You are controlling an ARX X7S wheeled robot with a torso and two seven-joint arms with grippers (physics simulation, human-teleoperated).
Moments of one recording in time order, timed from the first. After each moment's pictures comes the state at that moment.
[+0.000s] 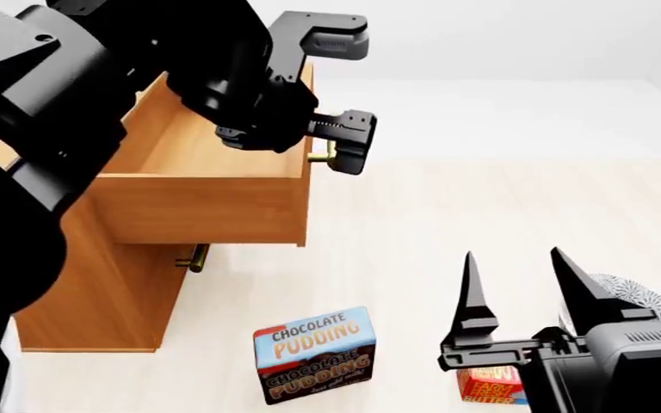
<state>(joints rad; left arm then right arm) -1.95 -0.01 1.68 -1.11 -1.94 -1.11 -0.06 -0.10 0.49 -0.08 -0.81 0.48 0.35 0.37</state>
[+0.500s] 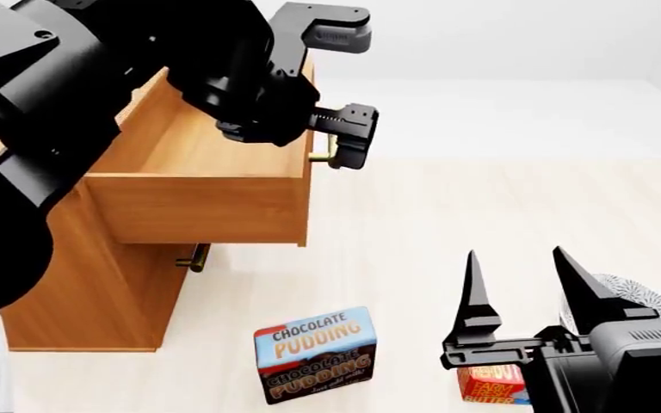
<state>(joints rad) -1.97 -0.02 1.75 -1.08 -2.00 -1.06 -0.07 -0.09 0.50 -0.07 -0.81 0.49 0.34 0.37</state>
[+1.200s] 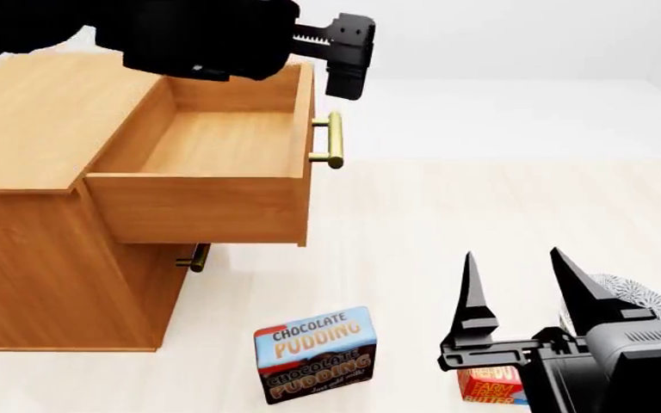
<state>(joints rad) -2.04 -0.33 1.49 -0.51 -2.07 -0.80 -0.52 -0.10 0.50 -0.09 -0.81 0.49 0.34 0.38</state>
